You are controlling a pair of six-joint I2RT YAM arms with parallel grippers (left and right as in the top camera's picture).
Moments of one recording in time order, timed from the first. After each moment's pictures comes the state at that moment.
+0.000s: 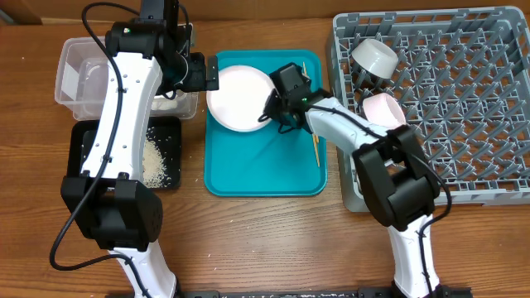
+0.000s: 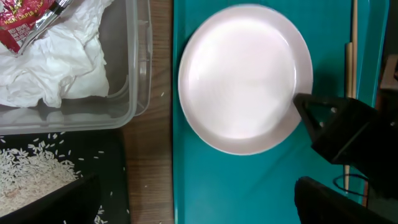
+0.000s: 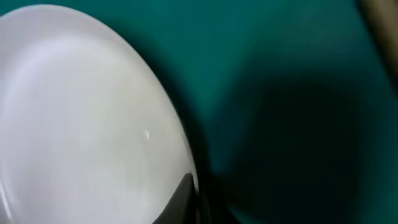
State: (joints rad) left arm -0.09 1.99 2.00 -1.25 0.13 -0.16; right arm 0.50 2.23 1.59 -0.42 -0.03 0.88
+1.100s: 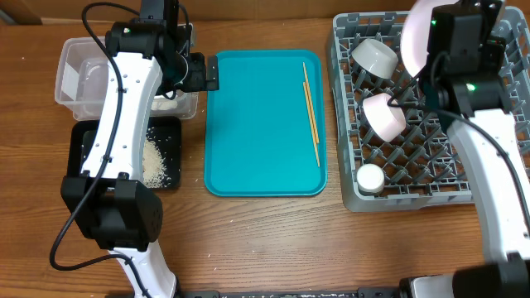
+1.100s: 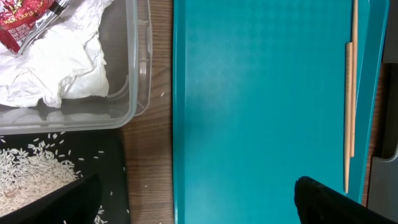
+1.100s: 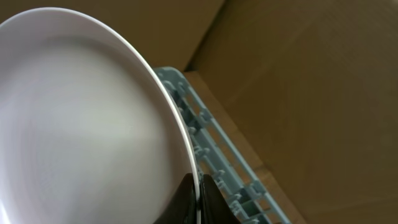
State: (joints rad) left arm -0.09 1.99 2.00 -1.25 0.13 -0.16; right arm 0.08 1.60 1.55 -0.61 0.87 0.01
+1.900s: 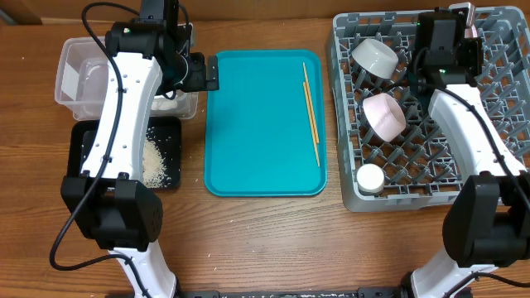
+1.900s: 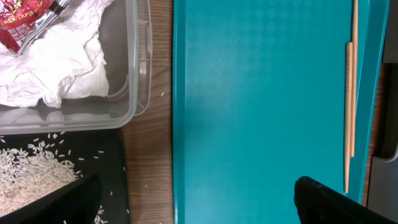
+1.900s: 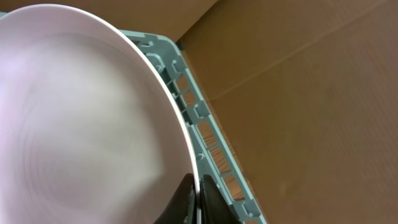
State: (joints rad) left arm -0.09 1.99 2.00 -1.25 0.13 -0.16; right arm 0.01 1.84 1.48 -0.31 0.90 -0.24
